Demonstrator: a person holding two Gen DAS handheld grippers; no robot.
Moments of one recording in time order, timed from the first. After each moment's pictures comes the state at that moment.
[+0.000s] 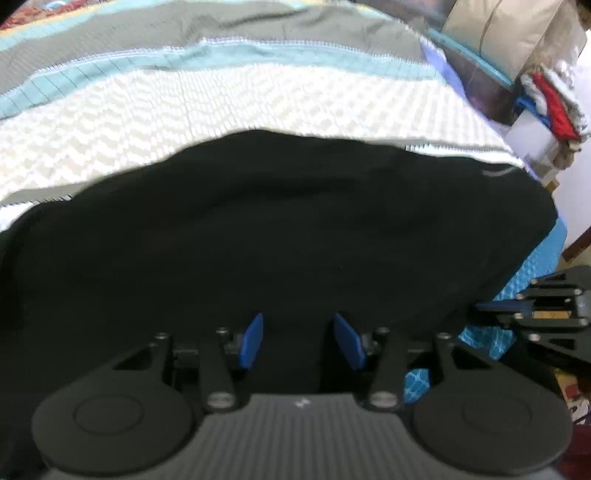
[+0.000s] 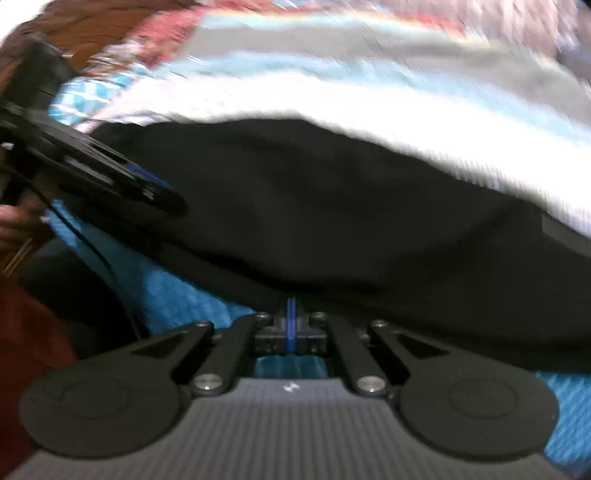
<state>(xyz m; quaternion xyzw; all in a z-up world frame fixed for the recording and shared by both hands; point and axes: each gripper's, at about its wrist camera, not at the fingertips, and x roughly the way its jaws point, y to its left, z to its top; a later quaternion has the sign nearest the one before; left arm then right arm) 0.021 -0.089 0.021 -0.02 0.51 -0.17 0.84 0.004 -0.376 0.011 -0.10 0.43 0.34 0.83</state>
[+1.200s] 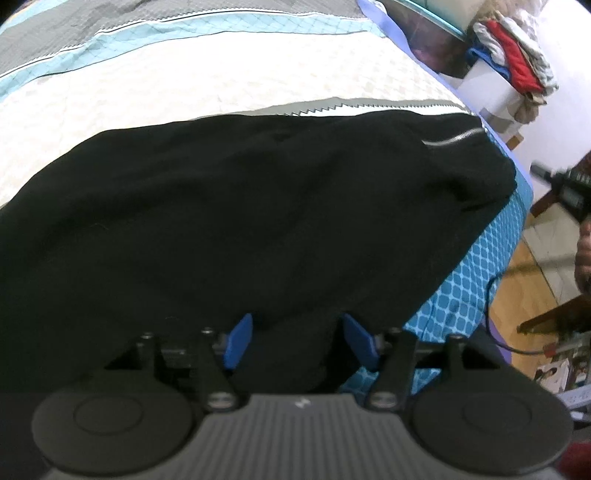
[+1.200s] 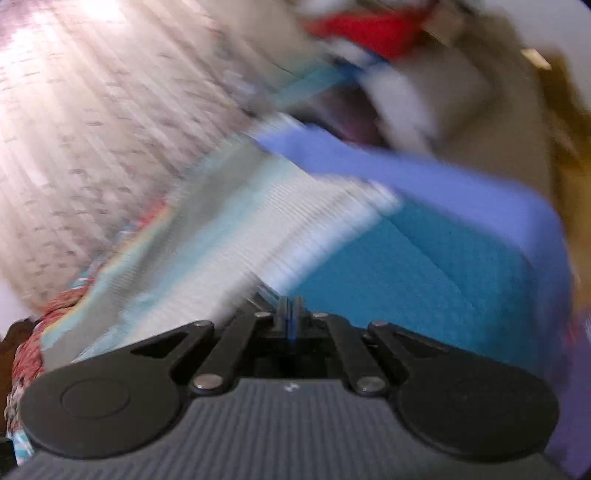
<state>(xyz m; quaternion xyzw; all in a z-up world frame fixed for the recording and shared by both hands) 0.038 -0.194 0.016 0.01 0.54 -0.25 0.80 0.058 -0.720 0.014 0.32 0.28 0.02 0.91</state>
